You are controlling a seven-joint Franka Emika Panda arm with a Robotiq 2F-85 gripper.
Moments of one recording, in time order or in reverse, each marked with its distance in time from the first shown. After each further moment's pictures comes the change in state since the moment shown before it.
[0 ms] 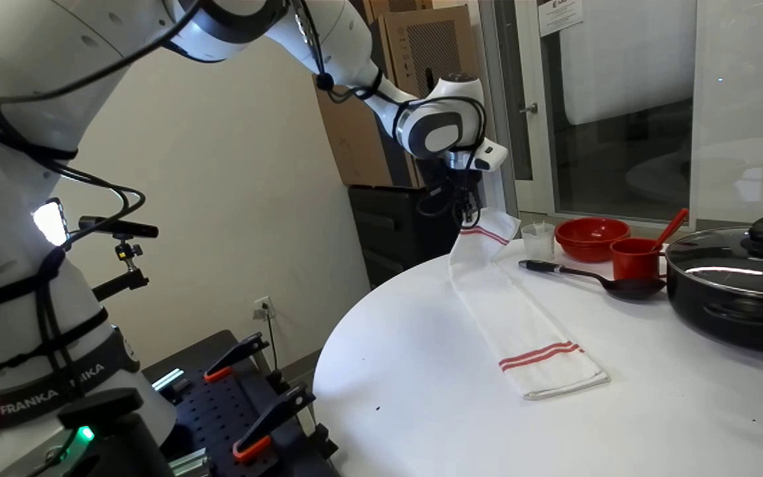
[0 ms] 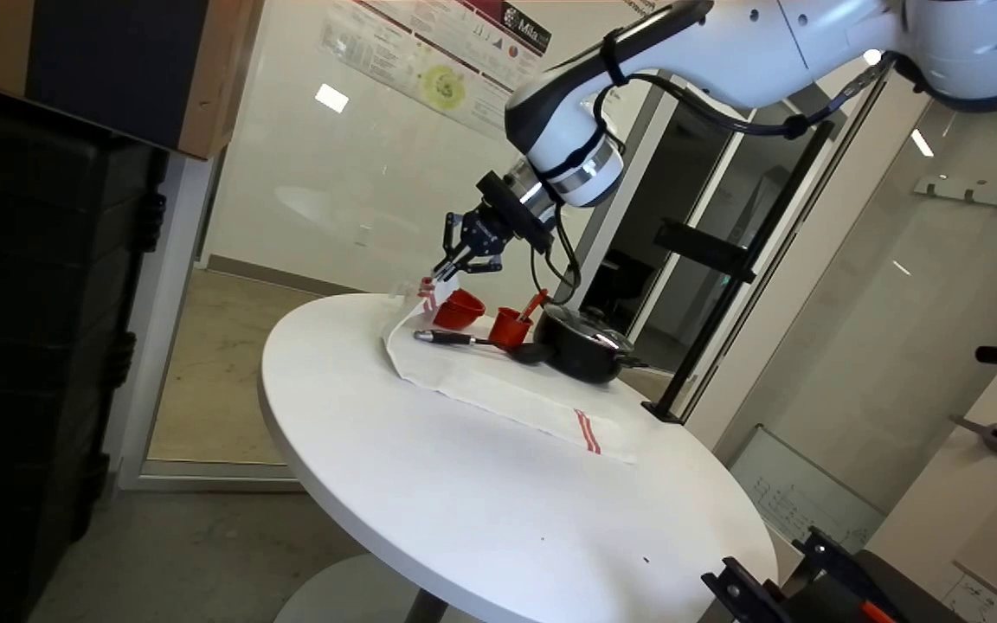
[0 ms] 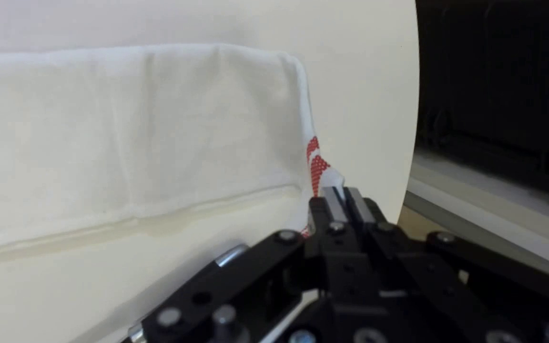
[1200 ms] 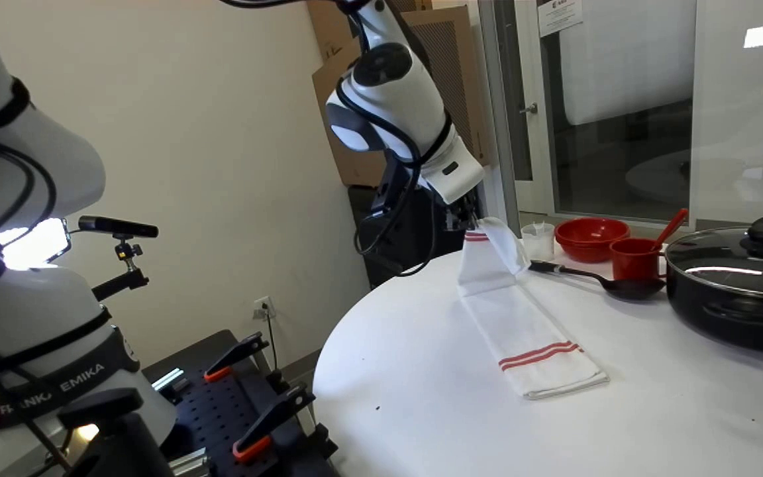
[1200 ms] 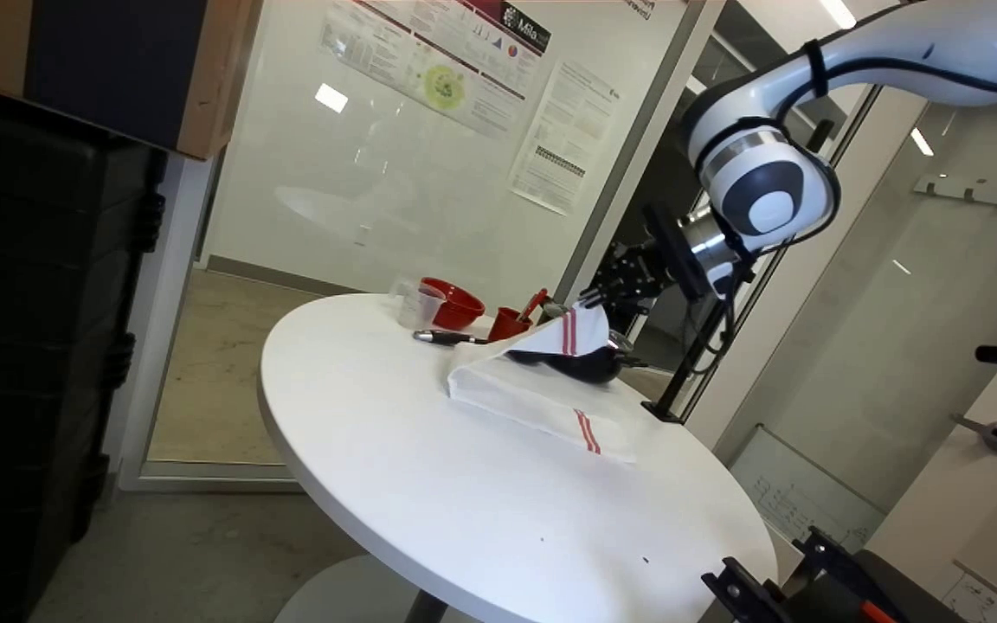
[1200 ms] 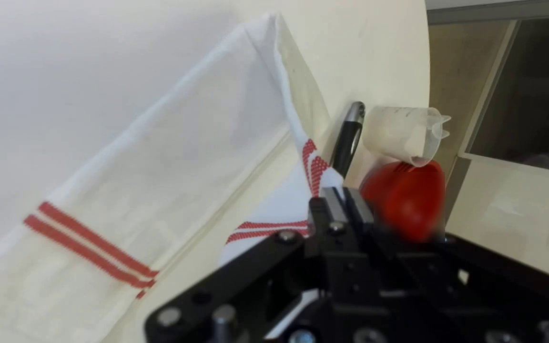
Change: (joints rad) arm -0.986 -0.342 0.824 -0.779 0.842 0.585 -0.636
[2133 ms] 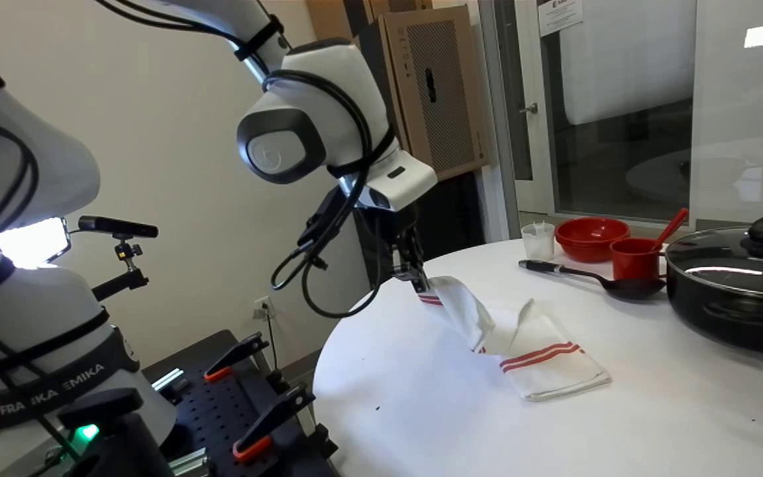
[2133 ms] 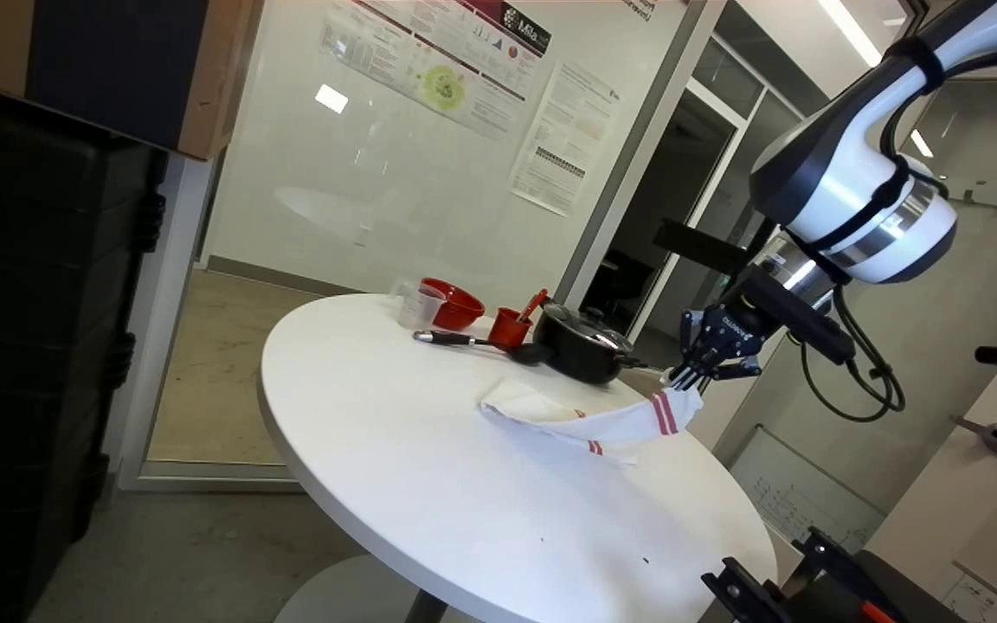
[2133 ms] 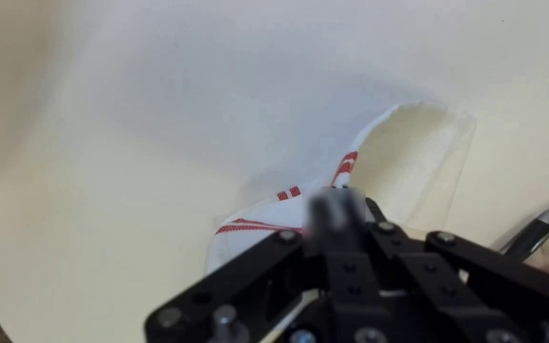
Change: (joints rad) arm 0.159 -0.407 -0.326 -0.432 -0.668 -0.155 0.371
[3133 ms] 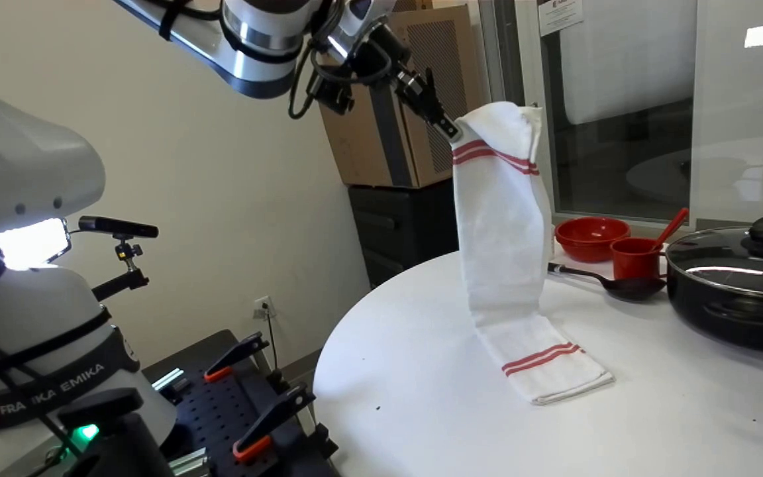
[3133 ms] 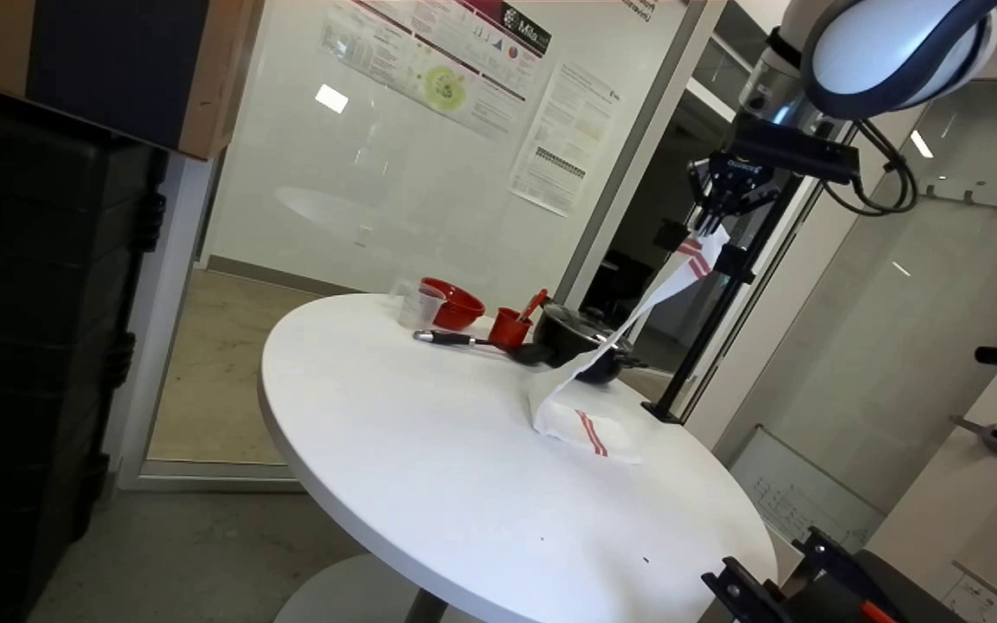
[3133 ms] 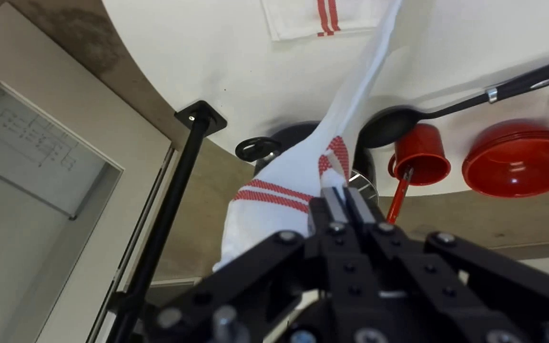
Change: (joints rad) arm -0.167 -0.442 0.228 0.189 -0.978 -0.273 0.793
